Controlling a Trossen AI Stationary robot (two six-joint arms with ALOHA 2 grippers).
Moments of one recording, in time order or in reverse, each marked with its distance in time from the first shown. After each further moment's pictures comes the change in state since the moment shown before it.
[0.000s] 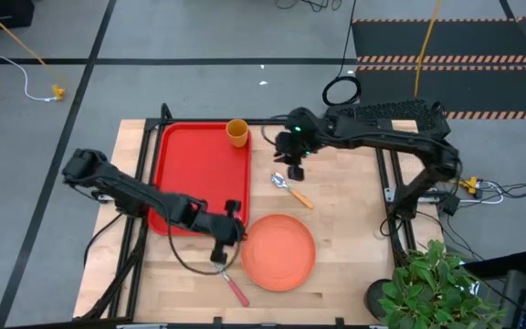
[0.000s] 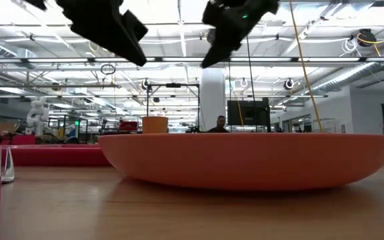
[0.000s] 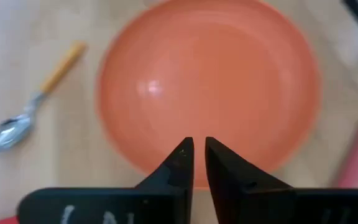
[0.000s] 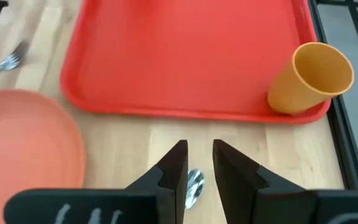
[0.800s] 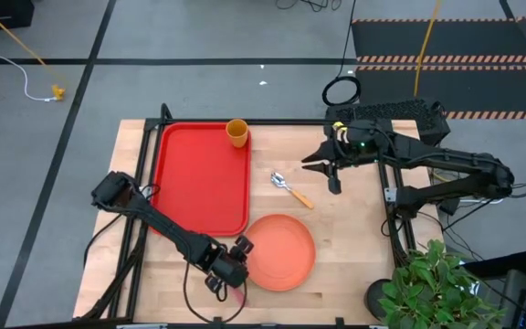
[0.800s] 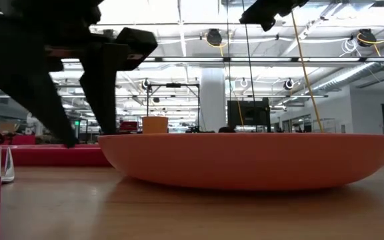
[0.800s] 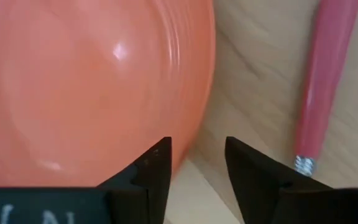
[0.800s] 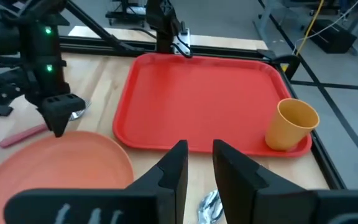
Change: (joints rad) left arm -0.187 0.360 0.189 -0.133 -0.043 0.253; right arm 0.088 -0.523 -0.388 0.235 0.006 0.129
